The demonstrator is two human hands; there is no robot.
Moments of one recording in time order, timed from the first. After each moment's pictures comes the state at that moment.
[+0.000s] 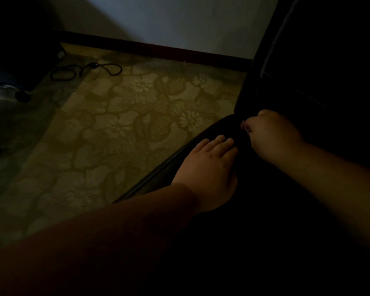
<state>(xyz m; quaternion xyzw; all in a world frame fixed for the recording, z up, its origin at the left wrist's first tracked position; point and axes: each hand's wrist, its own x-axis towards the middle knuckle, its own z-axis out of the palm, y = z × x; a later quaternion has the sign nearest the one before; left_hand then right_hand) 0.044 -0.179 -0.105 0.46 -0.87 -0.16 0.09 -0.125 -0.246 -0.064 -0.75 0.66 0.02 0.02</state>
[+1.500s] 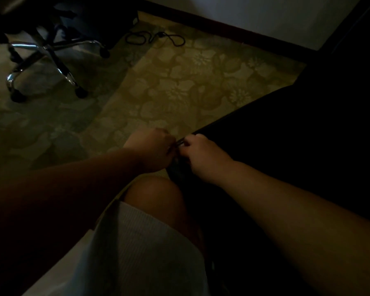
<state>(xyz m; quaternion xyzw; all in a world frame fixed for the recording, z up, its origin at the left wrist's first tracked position) 0.280 0.012 -0.041 0.64 -0.76 -0.10 -0.04 0.108 -0.024 -0.065 -0.92 0.34 0.01 0.19</state>
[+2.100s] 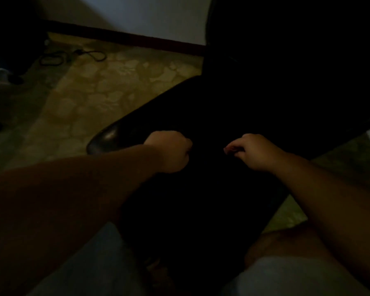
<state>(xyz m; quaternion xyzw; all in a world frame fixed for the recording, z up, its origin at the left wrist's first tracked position) 0.065 0.006 0.000 0.44 -0.87 -0.18 -0.14 -0.211 0.024 -0.029 -0.77 0.59 0.00 0.26</state>
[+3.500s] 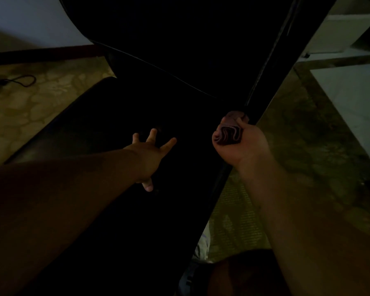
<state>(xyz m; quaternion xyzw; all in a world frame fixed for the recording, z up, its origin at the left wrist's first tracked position) -0.121 -0.019 -0.042 0.40 -0.83 -0.17 -0.35 -0.352 0.046 -0.052 0.14 0.36 -0.65 0.65</state>
